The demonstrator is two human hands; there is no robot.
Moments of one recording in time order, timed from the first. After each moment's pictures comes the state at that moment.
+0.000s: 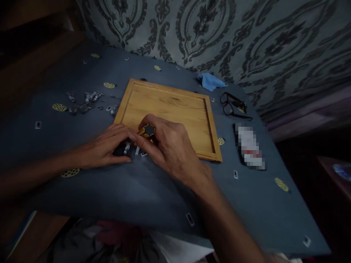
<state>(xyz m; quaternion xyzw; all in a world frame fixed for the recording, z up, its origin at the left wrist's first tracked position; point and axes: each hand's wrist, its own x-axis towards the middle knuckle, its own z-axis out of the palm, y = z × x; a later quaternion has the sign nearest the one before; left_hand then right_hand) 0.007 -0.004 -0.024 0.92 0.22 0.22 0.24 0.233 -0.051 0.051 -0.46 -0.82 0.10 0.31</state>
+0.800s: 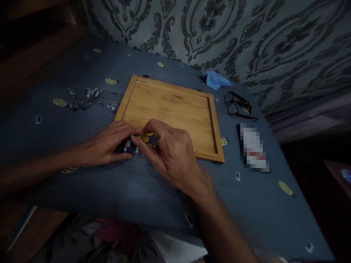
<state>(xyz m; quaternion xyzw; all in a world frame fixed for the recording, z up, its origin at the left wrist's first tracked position) 0.010 -0.007 -0.021 0.91 0.24 0.21 0.25 0.233 -0.064 0.042 -0.46 -0.82 0.07 0.33</state>
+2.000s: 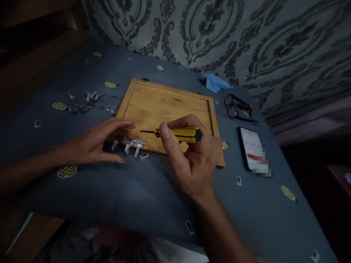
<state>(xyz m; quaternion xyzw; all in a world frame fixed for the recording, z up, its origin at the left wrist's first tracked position) -0.009 0.001 -0.013 0.89 0.25 0.24 0.29 0.242 -0.068 0.031 -0.54 -0.66 0.07 0.52</state>
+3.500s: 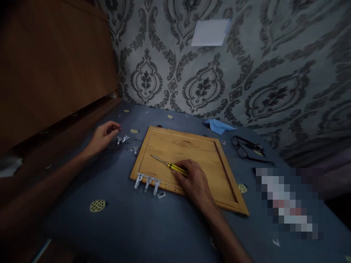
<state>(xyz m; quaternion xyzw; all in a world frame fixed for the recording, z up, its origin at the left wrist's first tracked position) -0.075 0.099 0.005 0.74 0.54 0.37 0.16 0.284 -0.003 -0.028 -0.59 -0.69 0.18 0.37</state>
